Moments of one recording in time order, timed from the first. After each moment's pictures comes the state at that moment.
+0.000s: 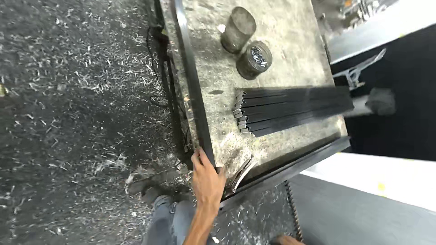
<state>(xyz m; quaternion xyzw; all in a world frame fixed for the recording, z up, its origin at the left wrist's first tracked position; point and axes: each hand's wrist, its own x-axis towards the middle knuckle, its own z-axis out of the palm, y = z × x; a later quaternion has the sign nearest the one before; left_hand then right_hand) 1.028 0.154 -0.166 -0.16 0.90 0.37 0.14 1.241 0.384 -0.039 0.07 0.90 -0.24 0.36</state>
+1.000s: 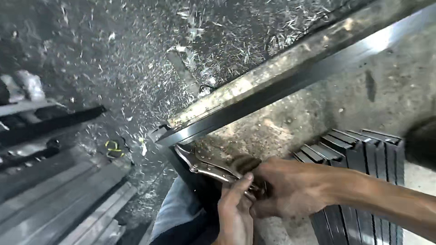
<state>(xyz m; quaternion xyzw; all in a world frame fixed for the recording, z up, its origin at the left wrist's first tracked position) 1.008 0.382 -0.150 -0.61 -0.08 0.73 -0.30 0.855 0.313 -0.162 -0.42 0.39 0.21 0.79</state>
